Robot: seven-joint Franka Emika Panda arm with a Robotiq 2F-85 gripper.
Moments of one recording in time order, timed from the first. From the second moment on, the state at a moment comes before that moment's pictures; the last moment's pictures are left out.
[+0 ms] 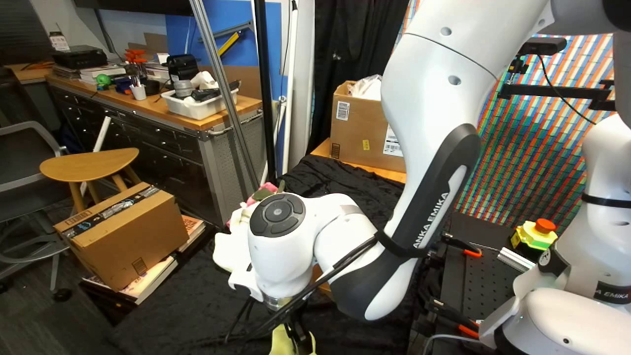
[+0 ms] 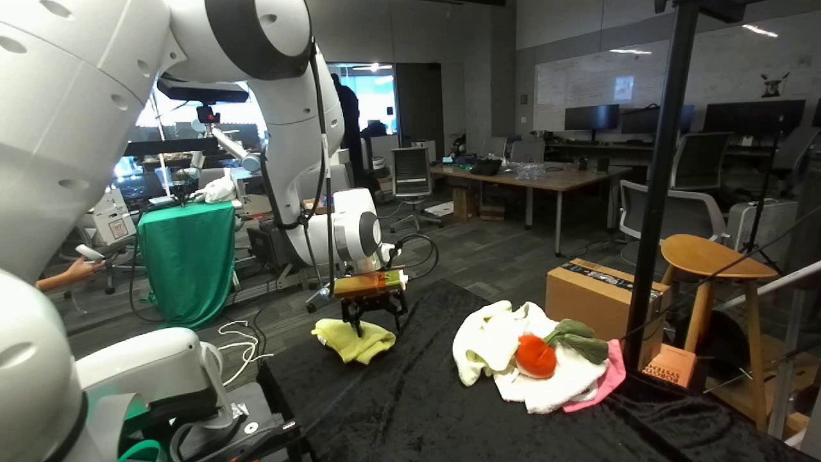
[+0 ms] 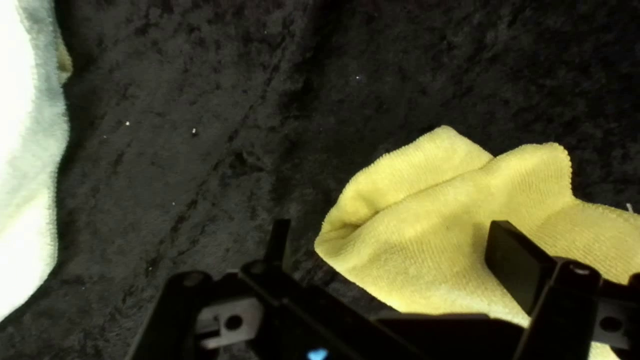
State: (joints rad) arm 0.45 0.60 0.15 -2.11 -0.45 2.68 -0.07
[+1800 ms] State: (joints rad) arm 0.46 0.61 0.19 -2.12 -0.42 2.67 -0.06
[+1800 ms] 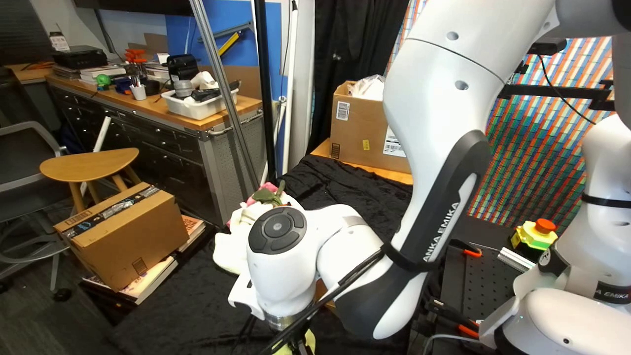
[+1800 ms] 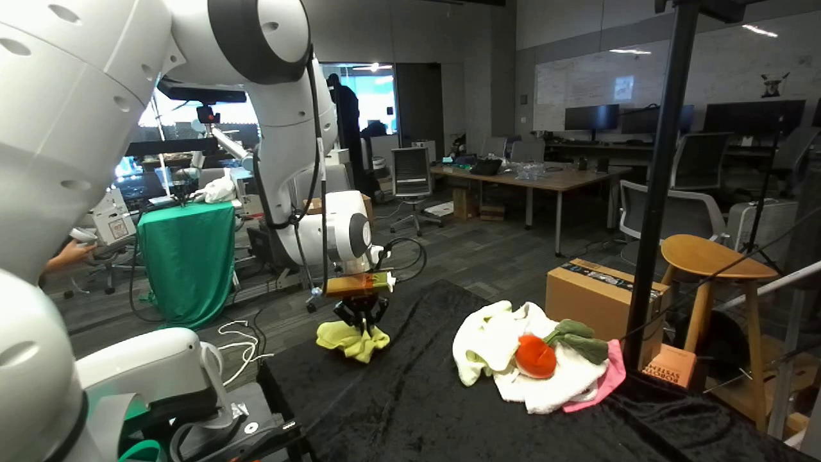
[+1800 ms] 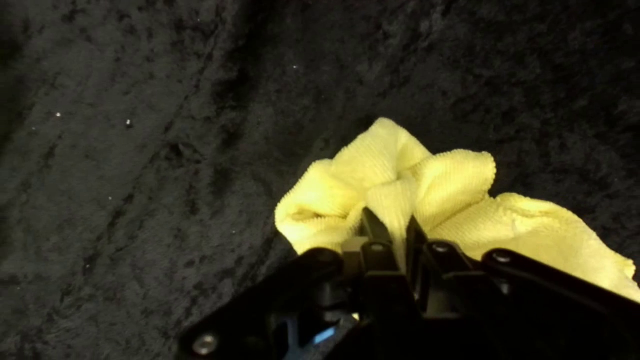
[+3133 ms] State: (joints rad) arm 0.24 0.24 0.04 -2.24 -0.29 2.85 0.06
